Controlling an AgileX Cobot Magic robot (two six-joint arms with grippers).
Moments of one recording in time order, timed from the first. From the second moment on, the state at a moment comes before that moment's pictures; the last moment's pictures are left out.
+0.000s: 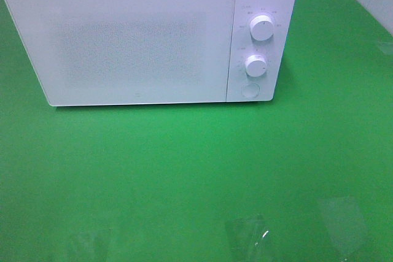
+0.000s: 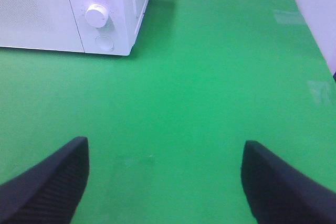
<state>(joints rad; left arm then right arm) 0.02 0.00 -0.52 -0.13 1.08 0.06 0.17 0.00 -0.49 -0.10 0.97 0.07</state>
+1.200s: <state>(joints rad) 0.09 0.00 -0.52 -0.14 1.08 0.07 0.17 0.00 -0.49 -0.10 0.97 0.07</state>
